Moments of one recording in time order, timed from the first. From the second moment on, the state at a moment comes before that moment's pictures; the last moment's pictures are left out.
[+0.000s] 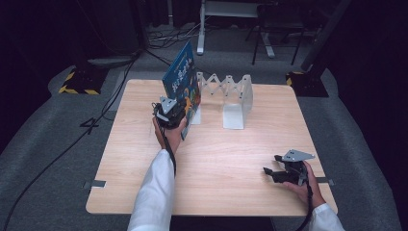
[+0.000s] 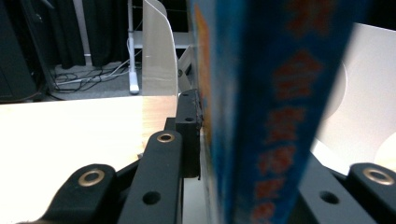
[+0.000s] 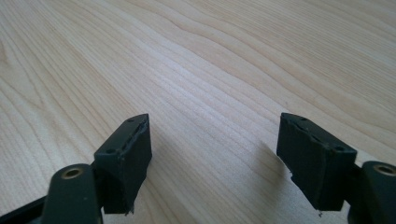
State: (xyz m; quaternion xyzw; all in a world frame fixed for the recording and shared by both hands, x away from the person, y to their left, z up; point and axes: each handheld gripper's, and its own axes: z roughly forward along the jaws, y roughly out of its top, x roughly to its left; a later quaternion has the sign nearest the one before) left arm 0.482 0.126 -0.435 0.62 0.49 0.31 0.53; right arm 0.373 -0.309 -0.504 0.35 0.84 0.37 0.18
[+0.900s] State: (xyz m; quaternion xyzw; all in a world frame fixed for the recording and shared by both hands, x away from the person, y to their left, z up) left arm 0.471 0.130 -0.446 0.65 0.48 0.29 0.51; right arm 0.374 -0.309 -0.504 0.35 0.84 0.37 0.18
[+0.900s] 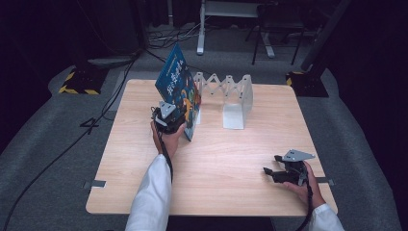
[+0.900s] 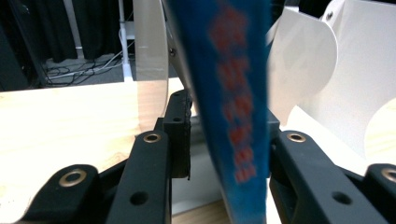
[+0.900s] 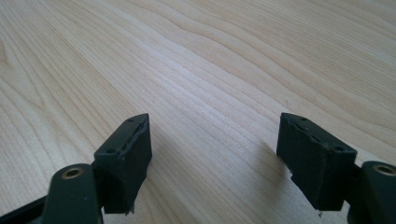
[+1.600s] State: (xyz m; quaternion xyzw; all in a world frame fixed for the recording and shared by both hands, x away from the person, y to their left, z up) left arm 0.460 0.136 -0.447 0.66 0.47 0.29 0.51; right arm 0.375 -0.310 -0.504 0.36 0.84 0.37 0.17
